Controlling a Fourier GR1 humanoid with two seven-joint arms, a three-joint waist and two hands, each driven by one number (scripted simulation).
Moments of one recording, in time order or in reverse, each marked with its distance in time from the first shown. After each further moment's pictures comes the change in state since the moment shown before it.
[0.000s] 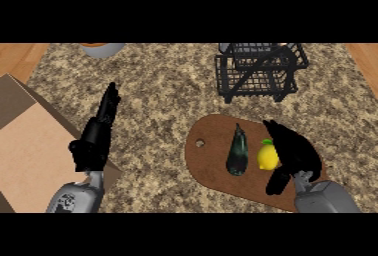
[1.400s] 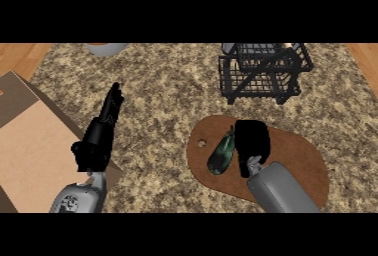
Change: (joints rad) left arm 0.005 -0.038 0.017 -0.014 -0.036 -0.041 0.004; right arm -0.191 0.203 0.094 0.328 0.411 -0.097 -0.029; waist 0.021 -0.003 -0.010
